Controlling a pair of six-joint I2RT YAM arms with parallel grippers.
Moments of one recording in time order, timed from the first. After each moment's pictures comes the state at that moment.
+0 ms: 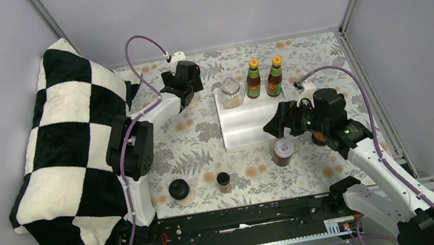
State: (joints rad) left arm -0.40 2.01 1.44 -0.06 -0.47 -0.38; right arm 0.30 0.85 0.65 -0.32 -0.43 0.43
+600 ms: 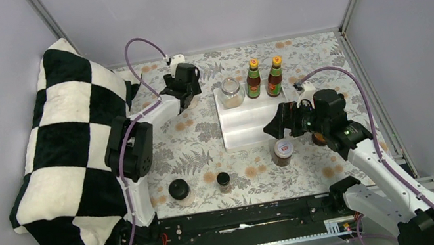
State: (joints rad) left arm -0.40 2.00 1.41 -0.07 -0.45 -0.40; right arm 0.30 0.85 0.63 -0.32 -0.44 0.43
